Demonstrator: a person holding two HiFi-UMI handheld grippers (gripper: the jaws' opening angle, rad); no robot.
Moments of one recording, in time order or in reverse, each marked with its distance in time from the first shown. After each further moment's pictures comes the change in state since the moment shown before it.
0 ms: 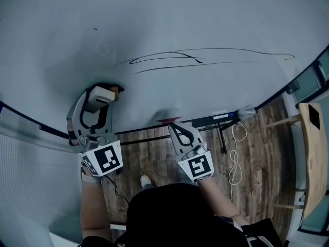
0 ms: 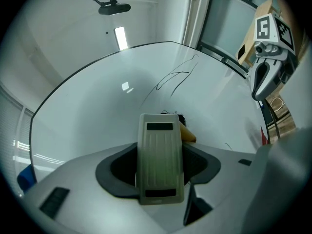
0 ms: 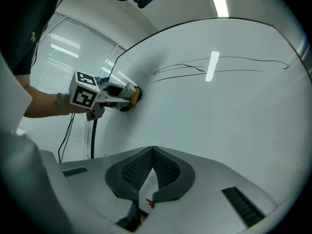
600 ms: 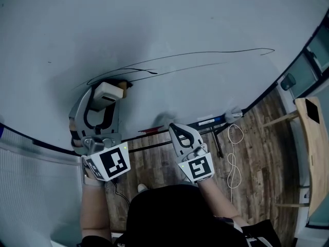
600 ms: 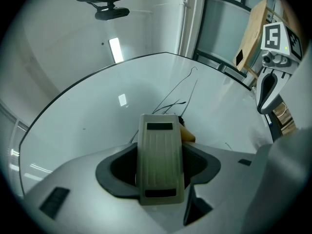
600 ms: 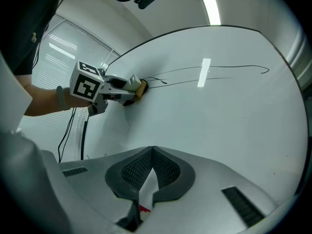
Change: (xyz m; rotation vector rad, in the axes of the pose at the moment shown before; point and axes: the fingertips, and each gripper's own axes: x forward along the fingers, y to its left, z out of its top) left arm 0.048 -0.046 0.124 0.027 -0.110 -0.005; right arm -0.051 -0.089 -0.003 0.004 -0.051 -0.076
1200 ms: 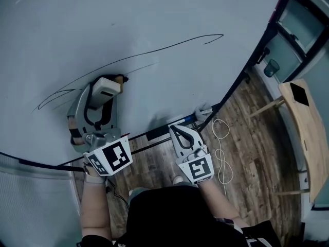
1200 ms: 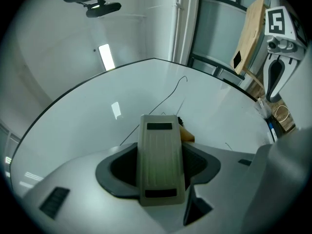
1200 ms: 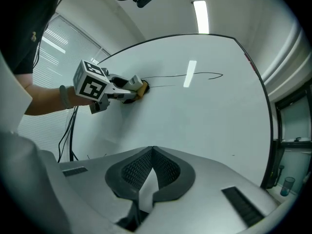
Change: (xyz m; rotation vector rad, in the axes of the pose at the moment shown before) left arm 0.068 -0.100 0.119 0.040 -0.058 -0.024; right arm -0.108 -0.125 -0.035 0.002 0.053 -0.147
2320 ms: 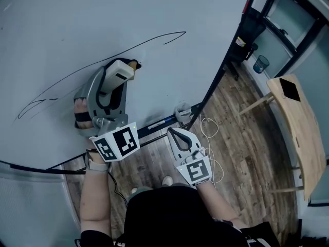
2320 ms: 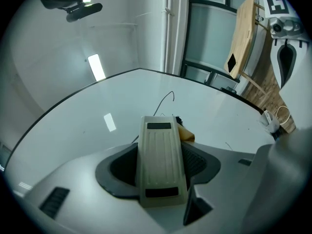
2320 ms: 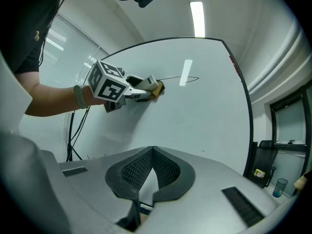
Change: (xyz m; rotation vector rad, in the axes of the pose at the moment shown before) left arm 0.059 -0.069 0.103 0.058 -0.098 -0.037; right arm -0.061 -0.067 -0.016 -0.007 0.032 -0.033
